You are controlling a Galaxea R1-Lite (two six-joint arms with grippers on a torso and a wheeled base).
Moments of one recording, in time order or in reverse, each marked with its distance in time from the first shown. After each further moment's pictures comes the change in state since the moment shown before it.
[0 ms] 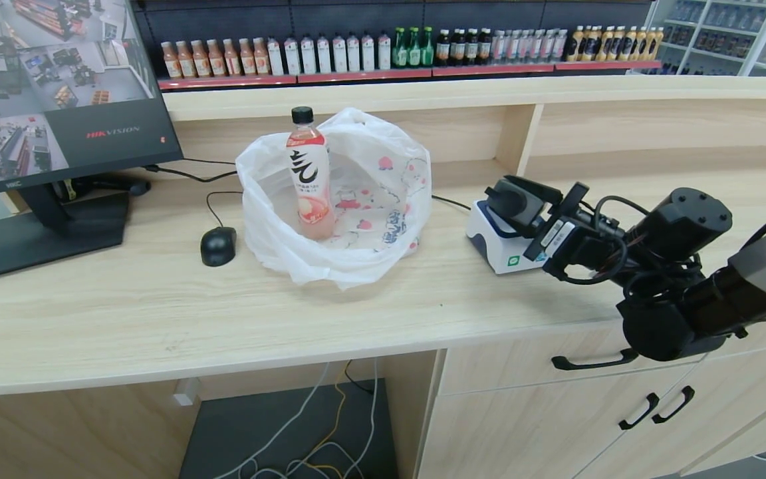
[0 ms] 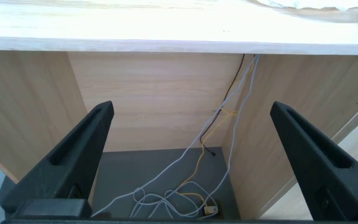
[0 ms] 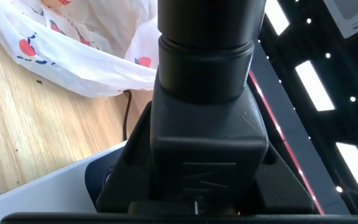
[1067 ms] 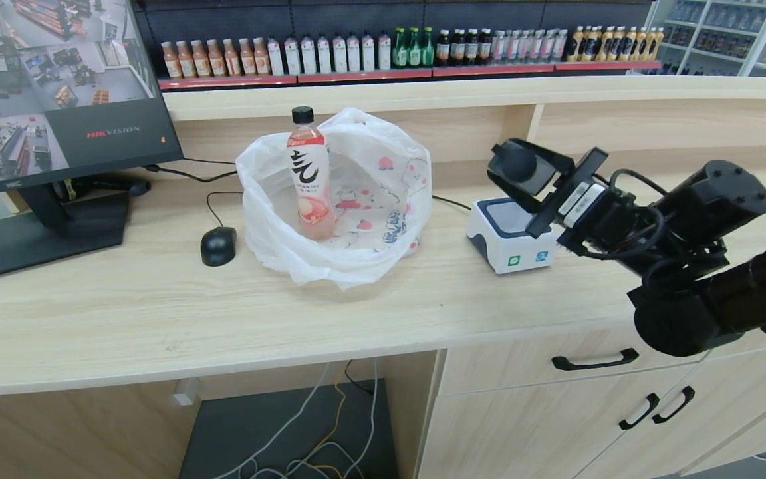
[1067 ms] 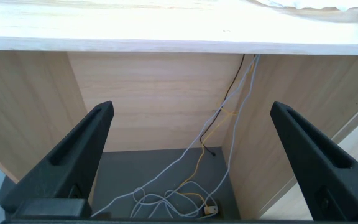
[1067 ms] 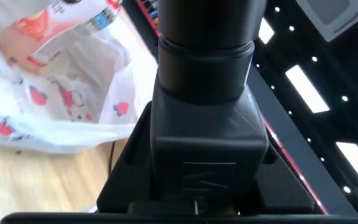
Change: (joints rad) left arm 0.000 0.000 0.000 0.000 0.000 0.000; right arm 0.068 -0.119 0.003 -0.001 -0.053 0.127
